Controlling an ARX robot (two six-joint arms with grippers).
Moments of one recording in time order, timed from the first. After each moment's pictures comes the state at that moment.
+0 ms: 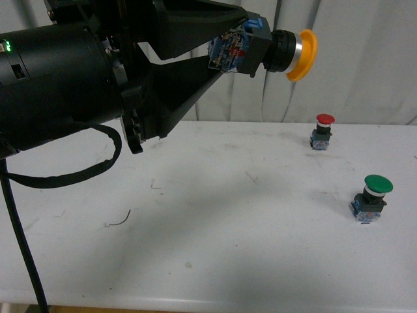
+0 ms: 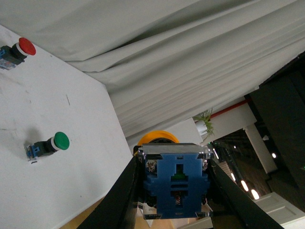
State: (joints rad) left arm -0.34 1.72 0.62 1.28 0.61 -1.19; right arm -0.08 0.30 0.01 0.55 -0.13 -0.03
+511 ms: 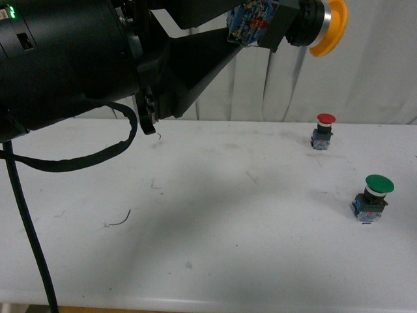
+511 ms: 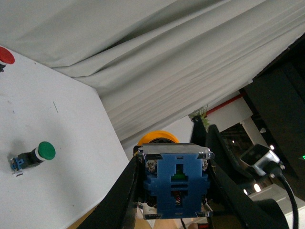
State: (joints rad) left arm -0.38 1.69 0.64 1.28 0.59 -1.15; right arm 0.01 1.40 0.44 1.28 -0.26 0.16
